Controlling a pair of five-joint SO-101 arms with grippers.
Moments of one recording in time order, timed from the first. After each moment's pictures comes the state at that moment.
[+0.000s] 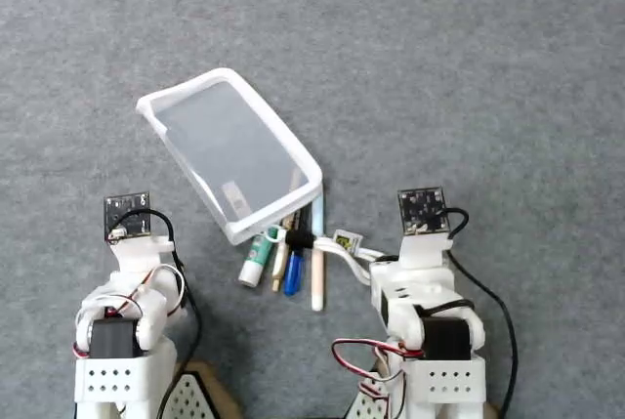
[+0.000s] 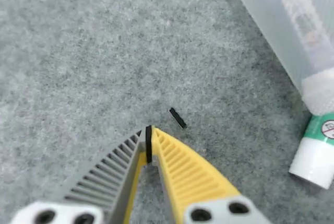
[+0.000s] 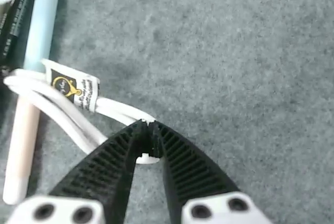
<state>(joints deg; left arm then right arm) -6.2 -103.8 96.4 72.7 6.0 0.4 -103.6 96.3 73.5 4.4</state>
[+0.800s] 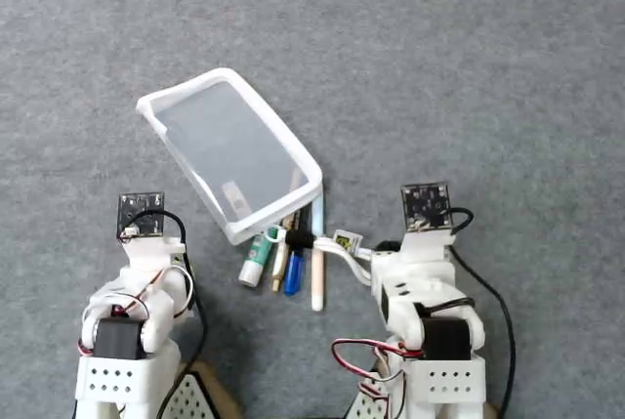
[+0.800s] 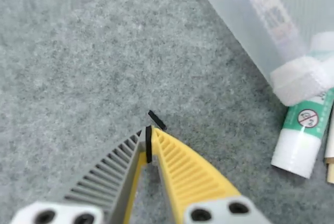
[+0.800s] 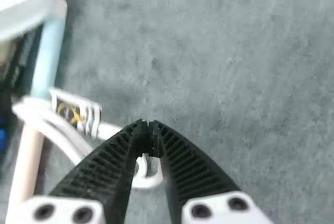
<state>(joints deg) -1.5 -103.8 96.4 71.6 6.0 0.4 -103.6 96.3 67.2 4.2</state>
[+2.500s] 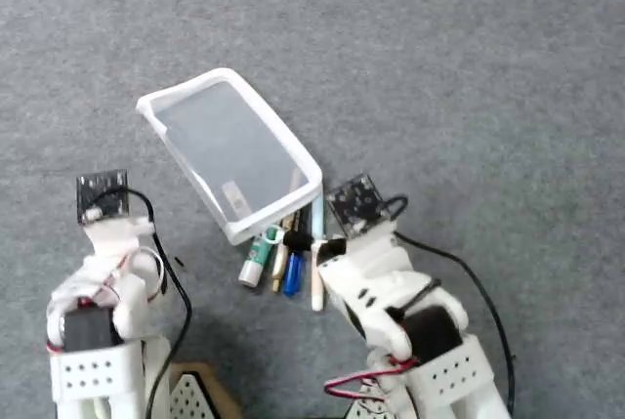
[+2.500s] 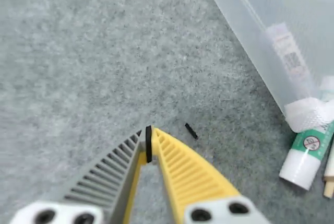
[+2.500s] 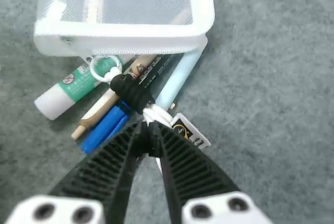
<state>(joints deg) -12.5 -83.0 75.0 74.3 0.2 -25.2 -85.1 79.2 65.5 3.6</state>
